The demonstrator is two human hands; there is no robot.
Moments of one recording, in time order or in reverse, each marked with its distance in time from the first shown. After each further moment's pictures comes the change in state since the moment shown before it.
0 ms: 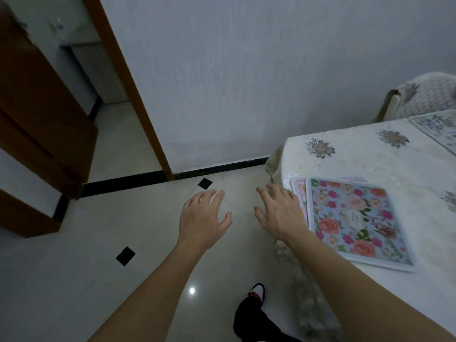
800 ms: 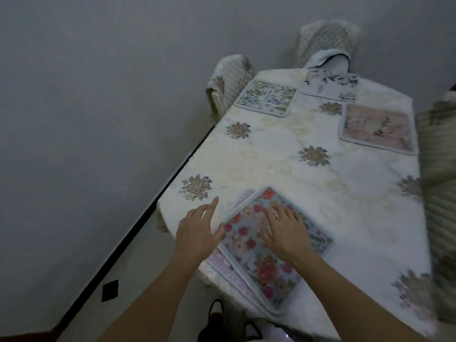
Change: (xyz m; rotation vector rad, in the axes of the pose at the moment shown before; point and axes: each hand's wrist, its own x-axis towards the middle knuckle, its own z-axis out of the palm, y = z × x) left_hand 0.295 0.227 0.094 -0.241 -0.263 0.836; right_hand 0.010 0.228 0.007 -0.003 0.031 0.908
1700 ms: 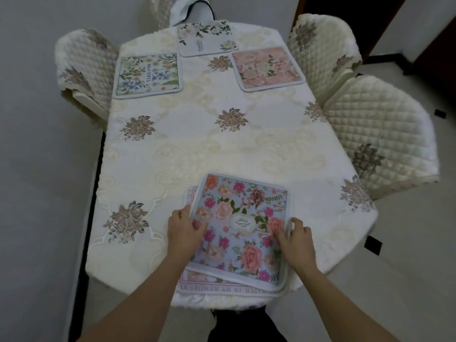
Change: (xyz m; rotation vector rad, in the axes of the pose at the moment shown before) left_hand 0.103 0.000 0.107 -0.233 -0.384 0.121; right_hand -0.084 0.004 0.072 0.742 0.144 1.216
